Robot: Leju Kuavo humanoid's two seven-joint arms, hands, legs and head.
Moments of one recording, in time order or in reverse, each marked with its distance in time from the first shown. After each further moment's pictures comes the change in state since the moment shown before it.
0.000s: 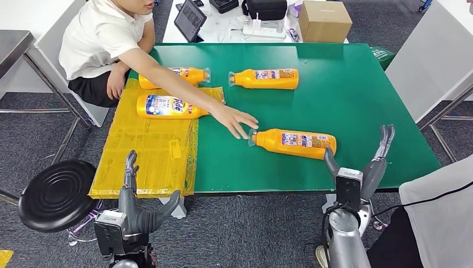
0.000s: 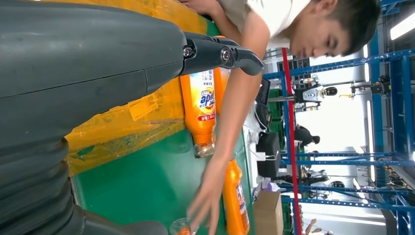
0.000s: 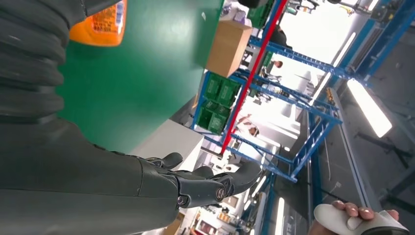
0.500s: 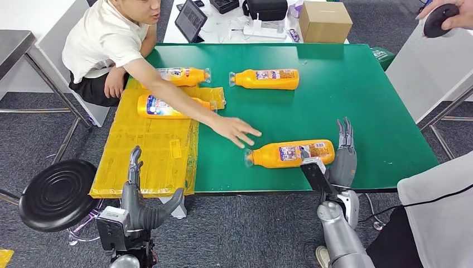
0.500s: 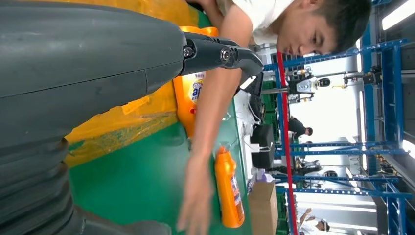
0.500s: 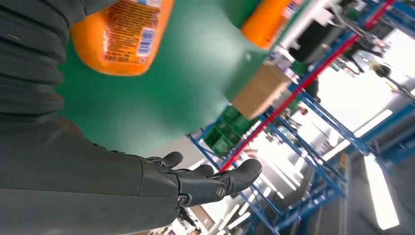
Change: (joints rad) left arm -0.030 0.000 -0.001 0.016 -0.001 -0.042 -0.002; right arm -0.152 -0.068 0.049 0.342 0.297 0.000 0.102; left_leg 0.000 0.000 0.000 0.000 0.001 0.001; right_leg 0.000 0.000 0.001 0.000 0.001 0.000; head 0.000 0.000
